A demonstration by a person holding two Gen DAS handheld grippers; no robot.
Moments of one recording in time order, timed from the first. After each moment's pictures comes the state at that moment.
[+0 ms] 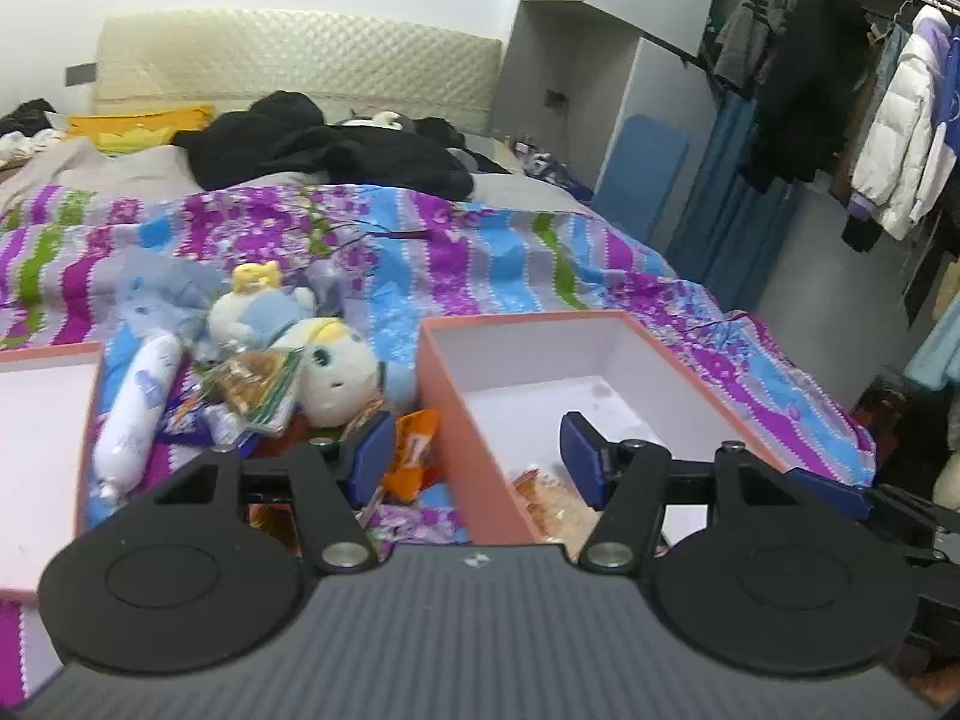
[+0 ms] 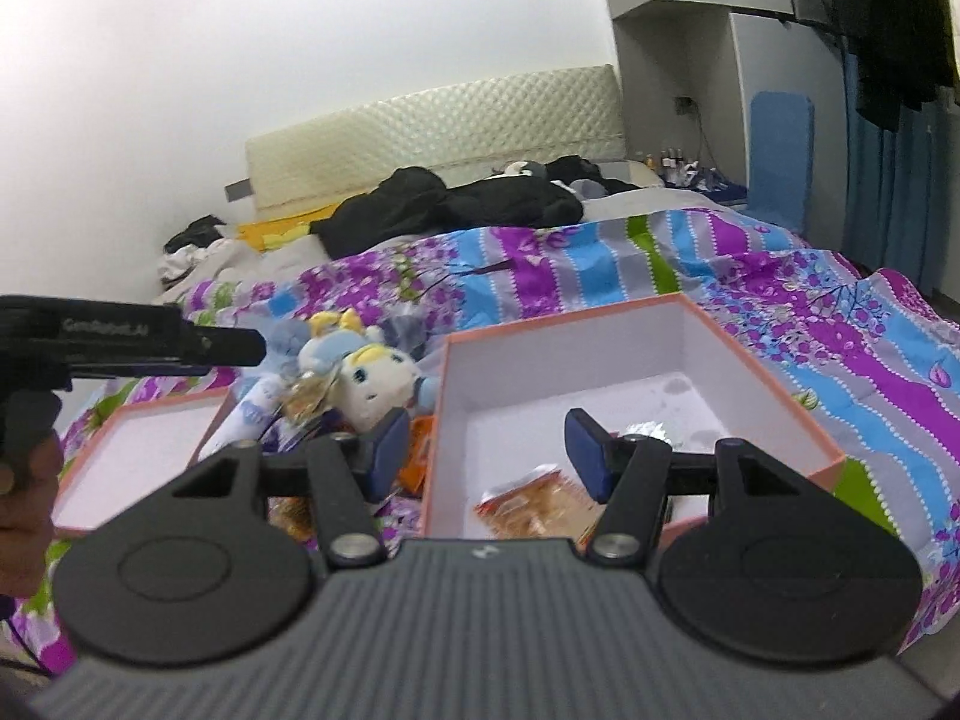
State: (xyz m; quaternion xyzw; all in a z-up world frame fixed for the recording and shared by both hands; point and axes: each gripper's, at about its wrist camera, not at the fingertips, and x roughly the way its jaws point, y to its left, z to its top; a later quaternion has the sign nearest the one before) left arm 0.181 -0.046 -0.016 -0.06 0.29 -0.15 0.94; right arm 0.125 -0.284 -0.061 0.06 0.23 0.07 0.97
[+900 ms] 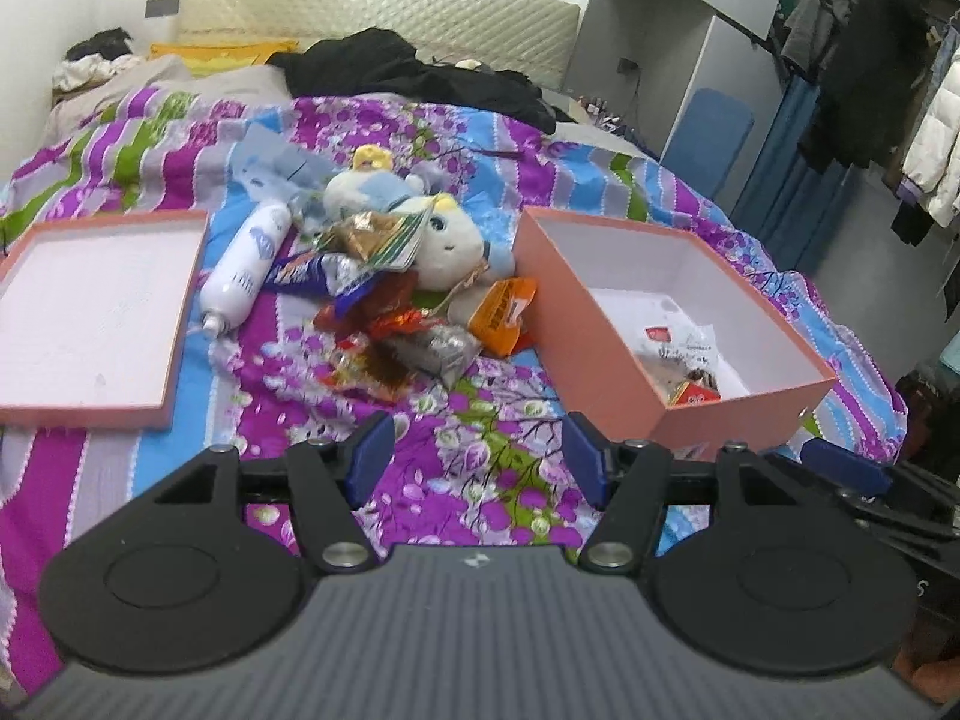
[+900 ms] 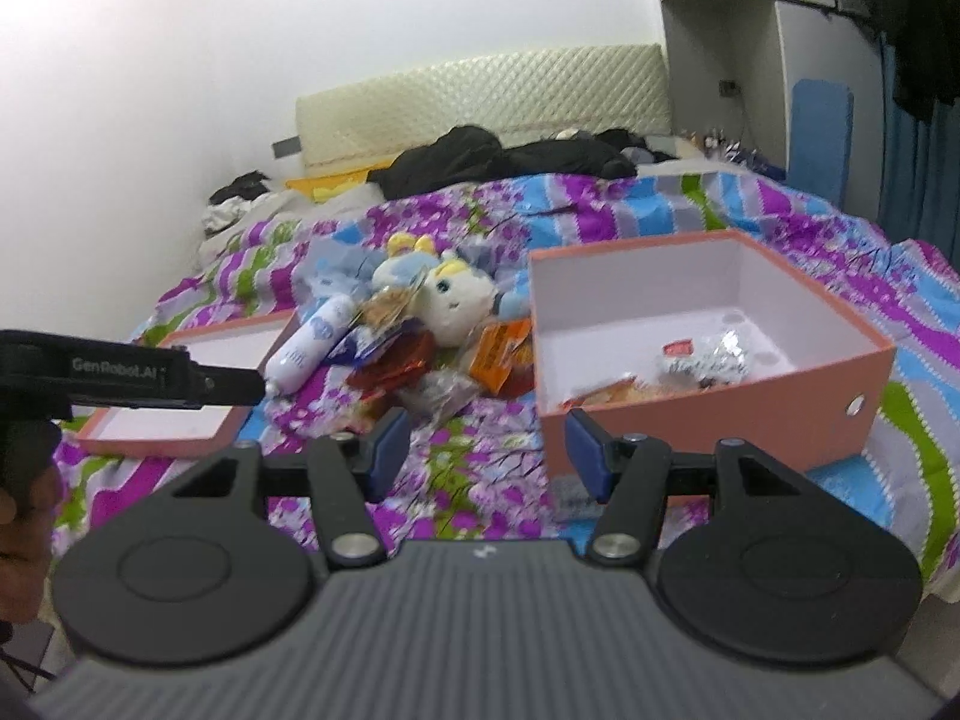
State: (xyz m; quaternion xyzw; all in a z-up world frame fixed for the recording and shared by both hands) left arm 0.086 0.026 -0.084 -0.09 0.34 -0.09 0.93; right arm 0.060 -0.226 -0.103 0.04 0.25 0.11 0.96
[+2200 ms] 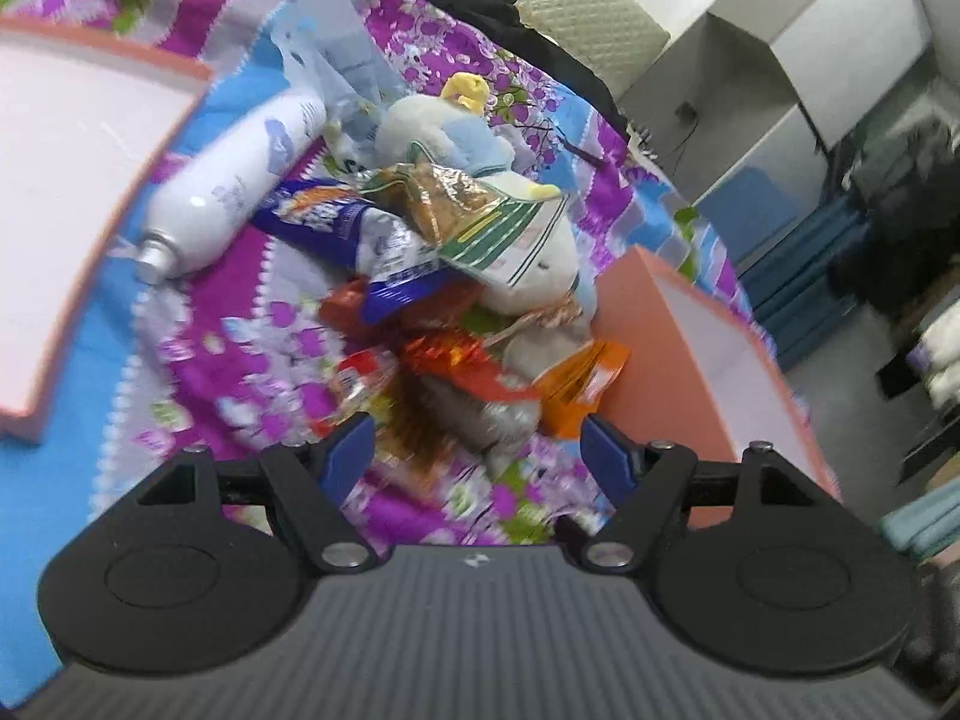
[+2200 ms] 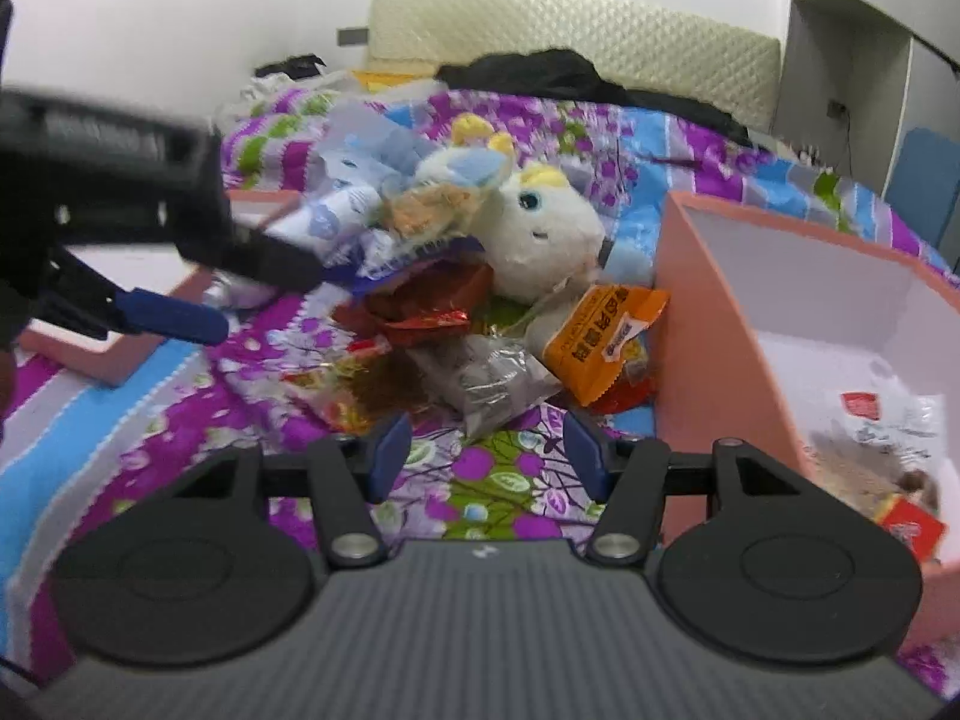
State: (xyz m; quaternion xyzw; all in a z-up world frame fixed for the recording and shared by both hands) left arm 0.271 0.106 -0.193 -0.29 0.37 -0.10 0.88; right arm 0.236 -0.126 -0.213 -0.08 0.29 0.15 0.94
